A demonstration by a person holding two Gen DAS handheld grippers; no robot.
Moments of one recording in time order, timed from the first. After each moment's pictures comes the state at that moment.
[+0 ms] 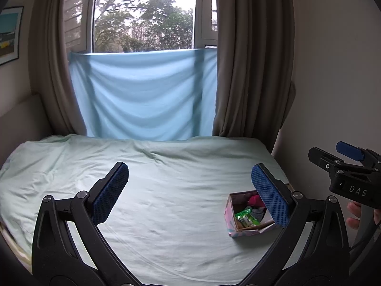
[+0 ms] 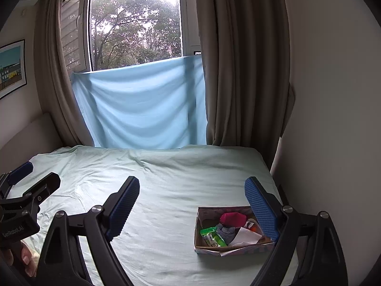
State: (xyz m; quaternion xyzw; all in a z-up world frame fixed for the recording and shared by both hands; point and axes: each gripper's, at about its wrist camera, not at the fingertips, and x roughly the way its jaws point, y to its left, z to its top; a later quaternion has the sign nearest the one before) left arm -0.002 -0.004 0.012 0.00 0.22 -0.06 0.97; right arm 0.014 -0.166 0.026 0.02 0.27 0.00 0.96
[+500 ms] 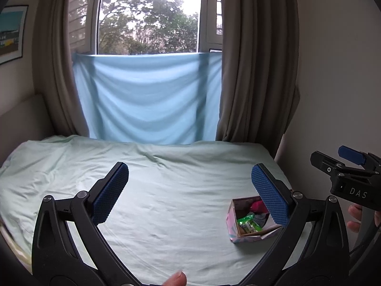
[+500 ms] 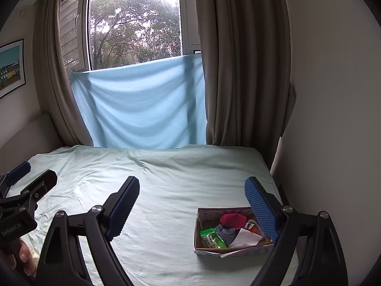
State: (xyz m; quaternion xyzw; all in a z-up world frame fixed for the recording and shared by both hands) left arm 0.006 0.002 0.010 0.00 0.21 -0.05 0.98; right arm 0.018 -0.164 0.028 0.02 0.27 0.00 0.96
